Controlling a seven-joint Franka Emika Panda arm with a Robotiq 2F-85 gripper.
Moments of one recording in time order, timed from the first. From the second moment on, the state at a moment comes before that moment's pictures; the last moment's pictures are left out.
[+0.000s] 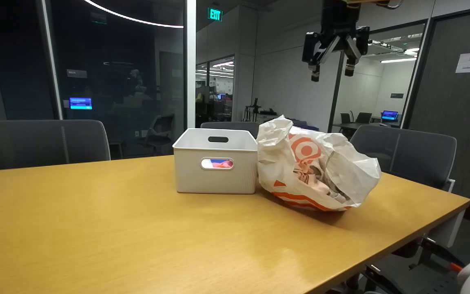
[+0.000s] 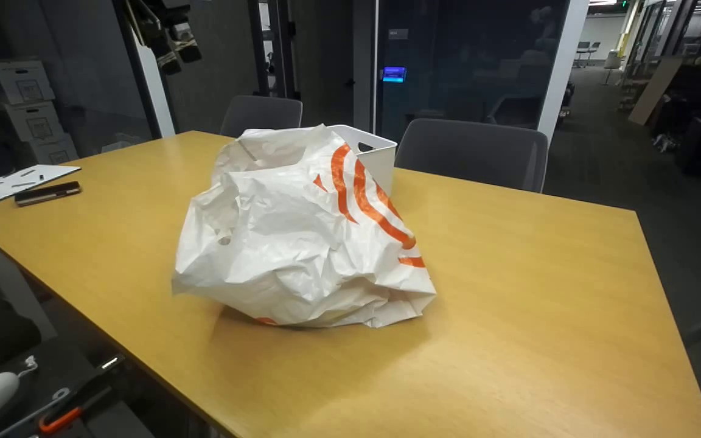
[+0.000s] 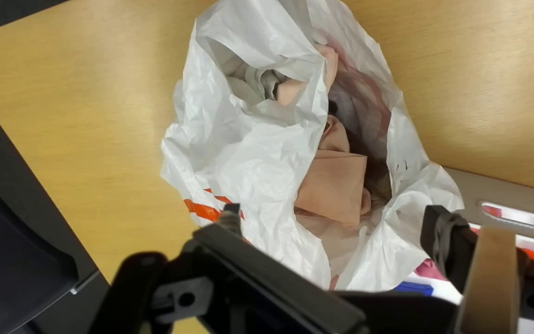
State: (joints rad) arm 0.01 -0.53 0.37 -2.31 -0.13 1.92 0.55
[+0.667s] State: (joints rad) arm 0.12 -0.45 0.29 -2.36 -0.06 2.23 0.39
